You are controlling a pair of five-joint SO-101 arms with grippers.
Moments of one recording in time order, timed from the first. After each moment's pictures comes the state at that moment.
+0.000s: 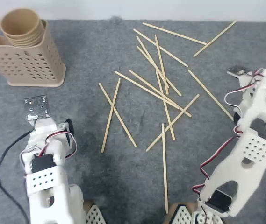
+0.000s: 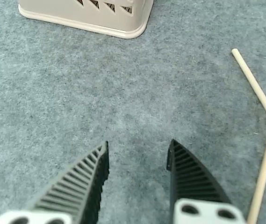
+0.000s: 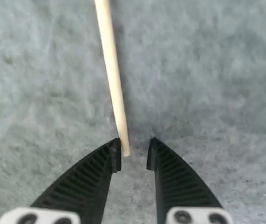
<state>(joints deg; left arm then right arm) -24.2 -59.4 82.4 38.3 1.2 25.9 47.1 -33.6 92.0 57.1</state>
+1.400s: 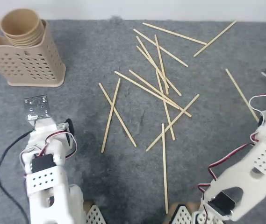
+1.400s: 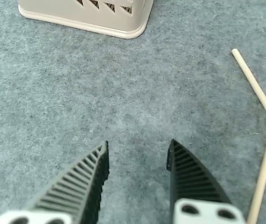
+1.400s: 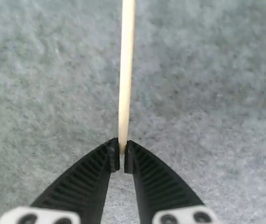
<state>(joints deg) -24.2 -59.4 82.4 38.3 1.2 36.0 39.5 -34.8 95.7 56.2</state>
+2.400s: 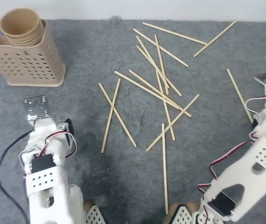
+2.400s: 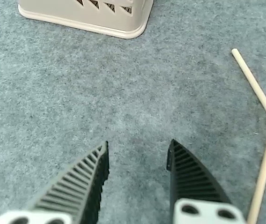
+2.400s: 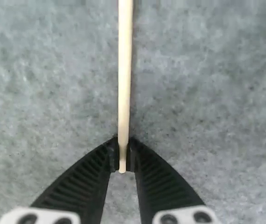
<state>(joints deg) -24.2 -59.4 82.4 38.3 1.2 36.1 50.4 -36.0 89.7 55.4</state>
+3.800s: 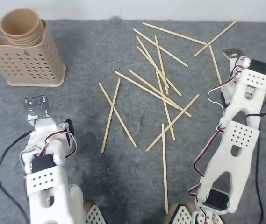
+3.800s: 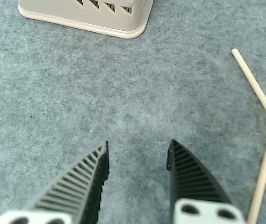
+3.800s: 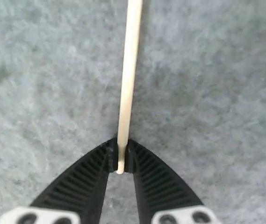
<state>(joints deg) -24.2 -59.4 82.4 38.3 1.2 16.8 70.6 -74.9 100.7 33.4</state>
